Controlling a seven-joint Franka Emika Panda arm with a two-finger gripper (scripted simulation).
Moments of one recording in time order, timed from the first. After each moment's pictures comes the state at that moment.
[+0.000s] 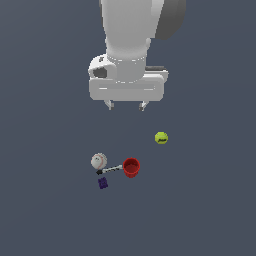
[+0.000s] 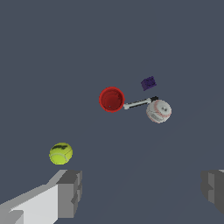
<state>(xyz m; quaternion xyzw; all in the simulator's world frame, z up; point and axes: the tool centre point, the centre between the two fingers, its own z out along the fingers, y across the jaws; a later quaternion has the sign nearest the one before) -0.003 -0.004 0.326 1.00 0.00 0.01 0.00</state>
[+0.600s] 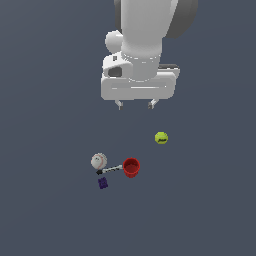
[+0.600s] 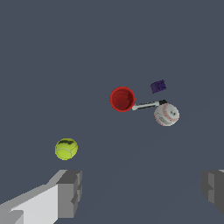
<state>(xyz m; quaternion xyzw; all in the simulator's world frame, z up) -0.006 0.025 0.328 1.00 0.04 0.01 0.01</state>
